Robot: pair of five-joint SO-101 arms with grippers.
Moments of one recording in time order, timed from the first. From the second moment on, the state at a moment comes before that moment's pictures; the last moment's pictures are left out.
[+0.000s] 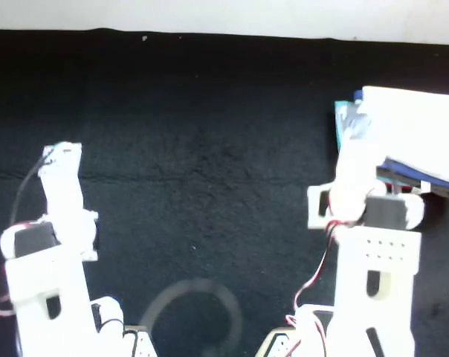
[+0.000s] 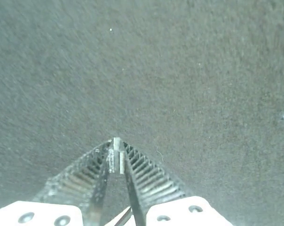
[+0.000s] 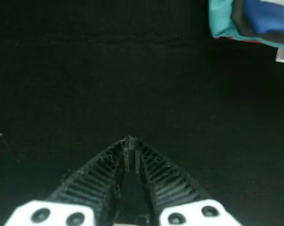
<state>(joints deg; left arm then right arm) -25.7 -57.5 59.0 74.0 -14.5 0.2 -44.8 34.2 83.9 7.4</state>
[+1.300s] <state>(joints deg) -20.3 -103.5 96.4 75.0 -14.5 0.4 -103.6 96.0 69.7 7.3</state>
